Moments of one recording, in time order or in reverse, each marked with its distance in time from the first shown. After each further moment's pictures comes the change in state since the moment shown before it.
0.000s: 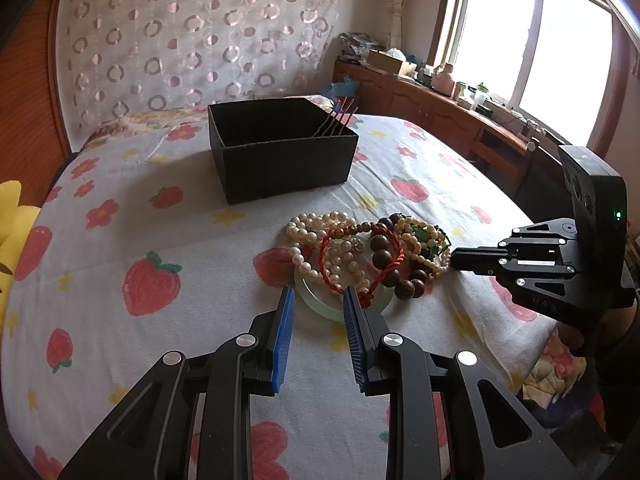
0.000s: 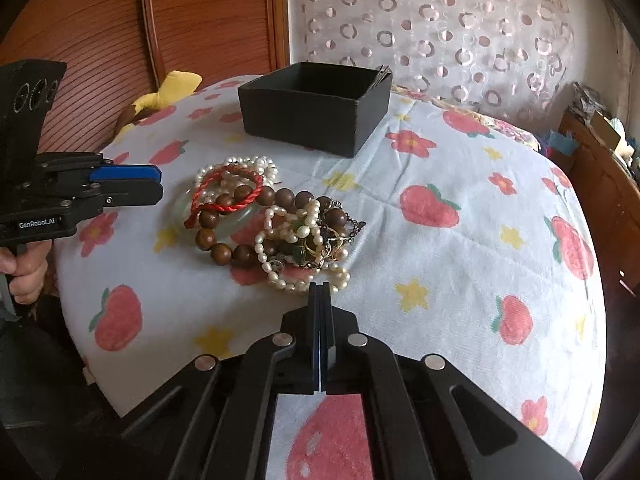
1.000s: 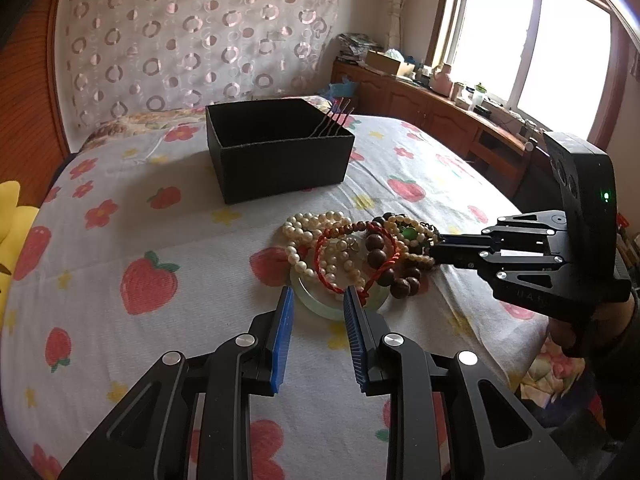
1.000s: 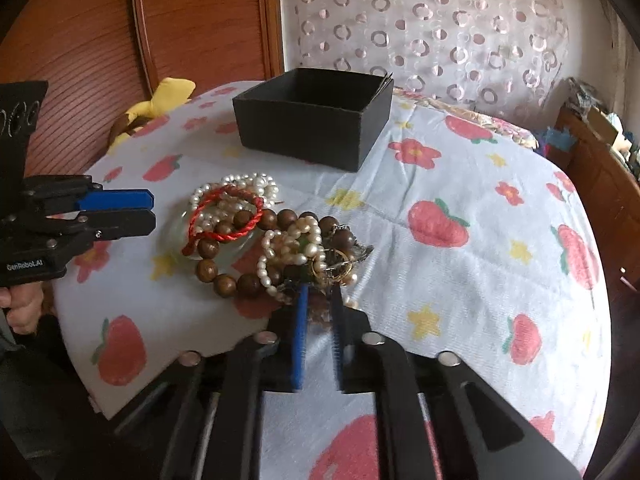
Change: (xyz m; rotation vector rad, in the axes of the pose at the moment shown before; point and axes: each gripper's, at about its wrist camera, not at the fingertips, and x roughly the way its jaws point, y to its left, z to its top) left arm -0.002 0.000 -0.001 -0.001 -0.003 -0.003; right arm 0.010 0.008 0.013 0.003 0.010 -0.020
